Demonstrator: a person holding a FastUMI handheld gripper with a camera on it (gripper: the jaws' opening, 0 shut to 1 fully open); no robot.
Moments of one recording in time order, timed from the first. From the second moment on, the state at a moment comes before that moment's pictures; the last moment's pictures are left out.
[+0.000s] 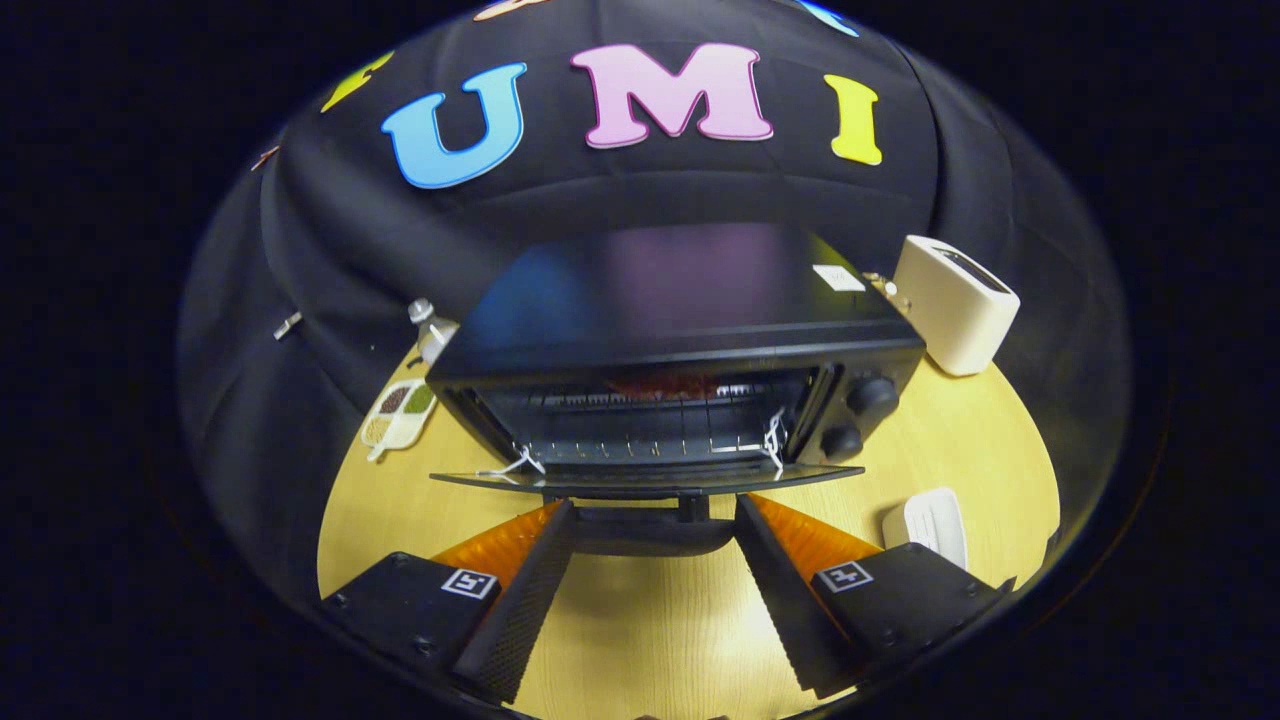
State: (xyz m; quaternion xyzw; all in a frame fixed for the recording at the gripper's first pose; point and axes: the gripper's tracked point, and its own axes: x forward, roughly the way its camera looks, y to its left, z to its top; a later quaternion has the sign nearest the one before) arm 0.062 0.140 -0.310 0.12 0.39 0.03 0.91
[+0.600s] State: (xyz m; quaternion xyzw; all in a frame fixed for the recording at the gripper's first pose) arm 0.085 0.122 -0.258 0.12 0.30 0.03 0.95
